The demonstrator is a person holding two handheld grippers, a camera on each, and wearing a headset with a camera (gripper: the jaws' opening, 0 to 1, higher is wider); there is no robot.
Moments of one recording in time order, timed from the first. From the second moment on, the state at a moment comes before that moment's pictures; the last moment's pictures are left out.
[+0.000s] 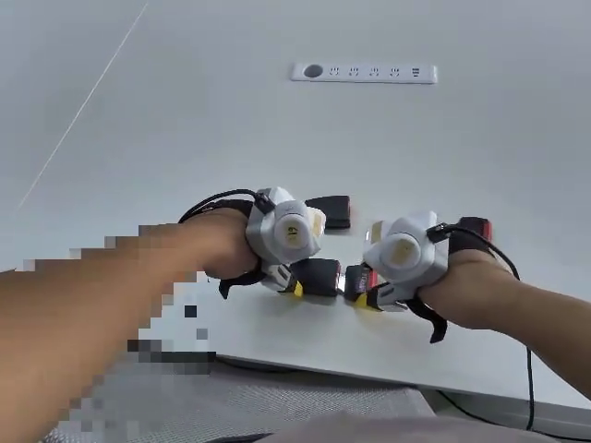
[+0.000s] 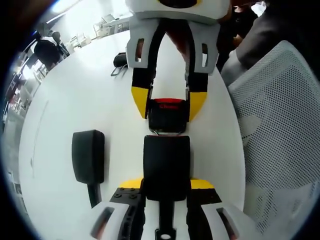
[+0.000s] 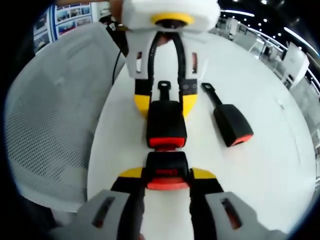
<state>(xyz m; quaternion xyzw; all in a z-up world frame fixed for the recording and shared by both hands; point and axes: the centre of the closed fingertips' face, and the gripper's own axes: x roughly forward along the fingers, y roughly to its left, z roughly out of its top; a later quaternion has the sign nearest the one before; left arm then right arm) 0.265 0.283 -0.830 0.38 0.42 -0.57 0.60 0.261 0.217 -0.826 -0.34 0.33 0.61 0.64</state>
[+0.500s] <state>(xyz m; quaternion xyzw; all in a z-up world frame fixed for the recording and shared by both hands) 0.264 0.281 -0.830 0.38 0.41 -0.57 0.60 0.261 0.217 -0.827 -0.33 0.33 0.61 0.64</state>
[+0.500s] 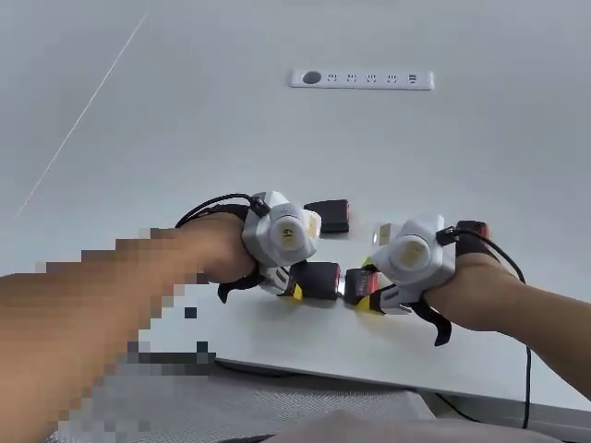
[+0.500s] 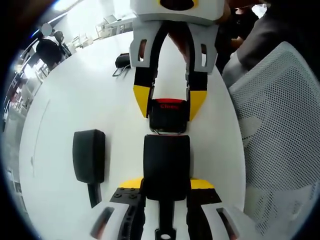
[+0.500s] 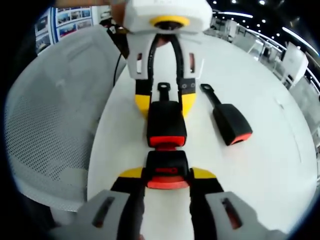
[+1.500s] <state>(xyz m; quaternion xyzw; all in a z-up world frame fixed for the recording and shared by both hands) 0.274 0.290 -0.802 0.34 0.41 -0.53 0.66 0.261 0.210 -0.798 -0.32 0.30 0.60 0.66</state>
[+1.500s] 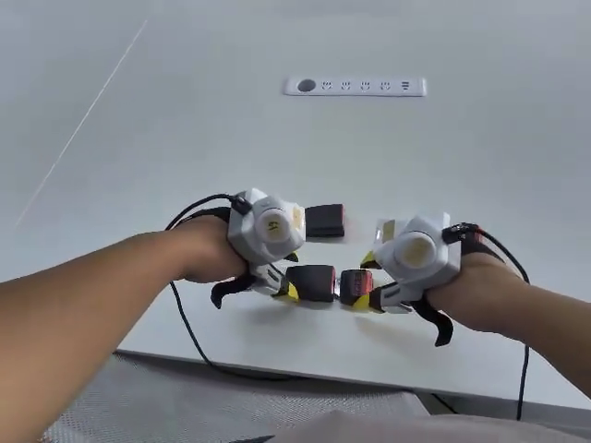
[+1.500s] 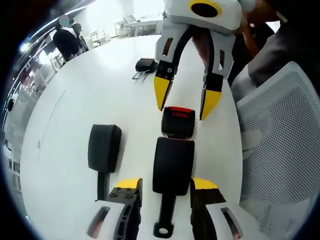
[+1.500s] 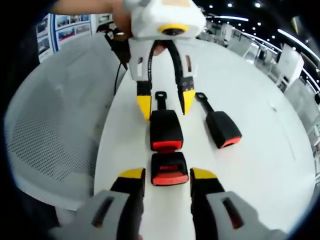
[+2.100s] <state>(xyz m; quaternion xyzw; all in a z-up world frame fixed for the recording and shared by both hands) 0.328 0.279 -0.780 0.36 0.37 -0.50 0.69 0.303 0.165 -0.791 -0.33 0.30 0.58 0.68</state>
